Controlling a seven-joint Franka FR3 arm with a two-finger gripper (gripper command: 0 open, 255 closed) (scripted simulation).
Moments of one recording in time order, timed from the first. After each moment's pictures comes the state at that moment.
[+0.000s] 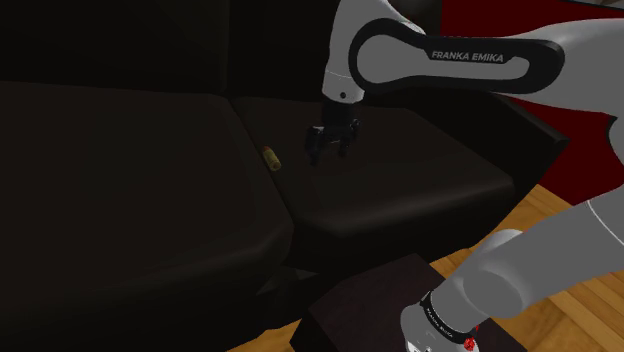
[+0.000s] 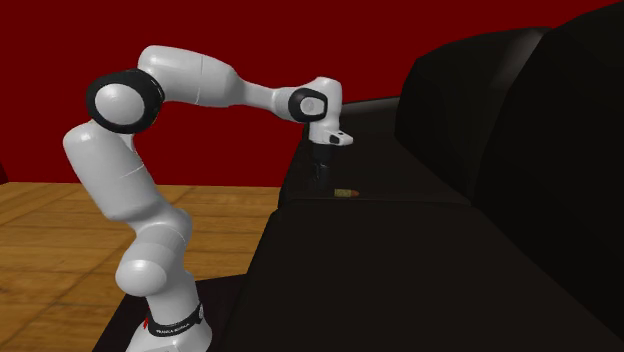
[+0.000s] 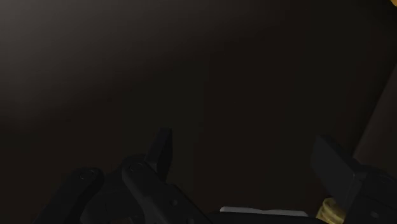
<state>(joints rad) -0.03 -0.27 0.35 -2.08 0.06 1.71 0.36</state>
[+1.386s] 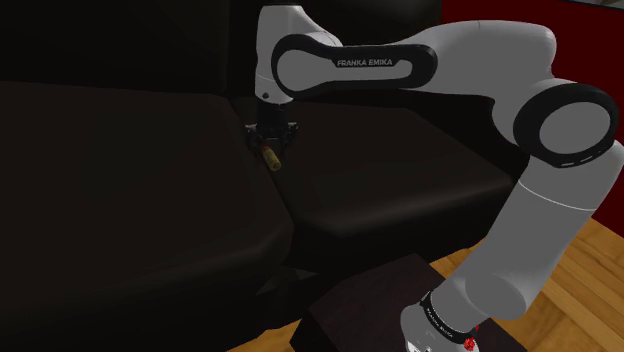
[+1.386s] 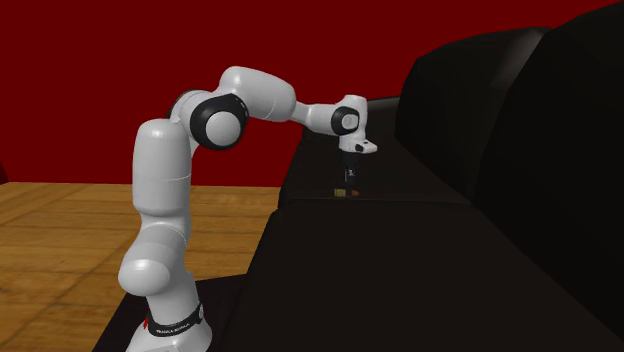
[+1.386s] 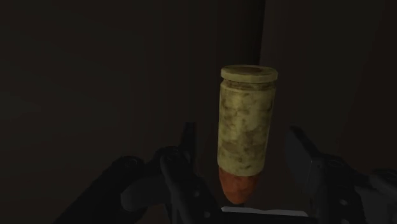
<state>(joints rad) 0.03 0.22 0.43 -1.69 -0.13 1.80 0.75</state>
